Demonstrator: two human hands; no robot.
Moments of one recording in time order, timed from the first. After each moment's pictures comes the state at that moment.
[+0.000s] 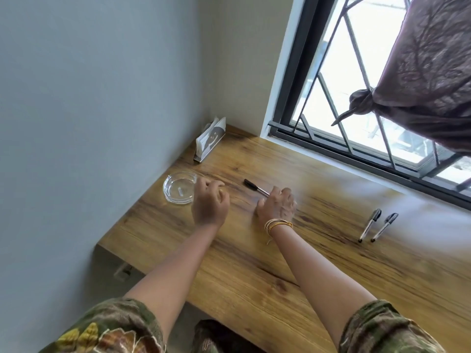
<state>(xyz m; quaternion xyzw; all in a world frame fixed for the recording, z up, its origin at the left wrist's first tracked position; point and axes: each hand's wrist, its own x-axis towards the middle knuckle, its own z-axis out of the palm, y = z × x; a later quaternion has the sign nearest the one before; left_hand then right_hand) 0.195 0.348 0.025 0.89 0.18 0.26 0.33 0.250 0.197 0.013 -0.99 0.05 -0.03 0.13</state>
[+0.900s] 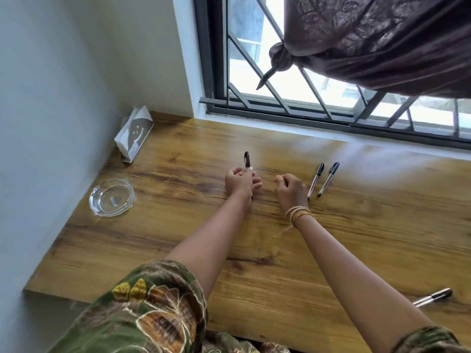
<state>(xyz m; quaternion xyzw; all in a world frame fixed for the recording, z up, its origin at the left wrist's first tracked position) 0.275 0.142 0.020 0.52 0.33 -0.05 0.78 0.237 0.028 0.018 -0.90 0.17 -0.06 0.40</state>
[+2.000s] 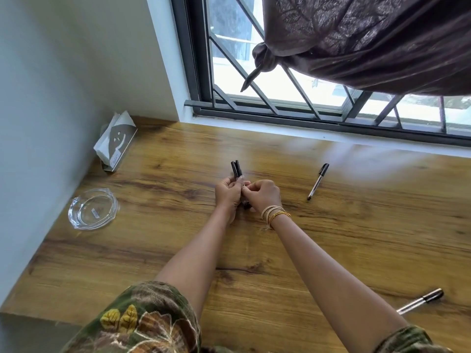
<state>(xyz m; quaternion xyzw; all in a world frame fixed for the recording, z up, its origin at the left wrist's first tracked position) 0.268 0.147 -0.007 0.57 0.21 -0.08 0.79 0.246 0.059 0.027 -0.87 0.20 0.07 0.44</state>
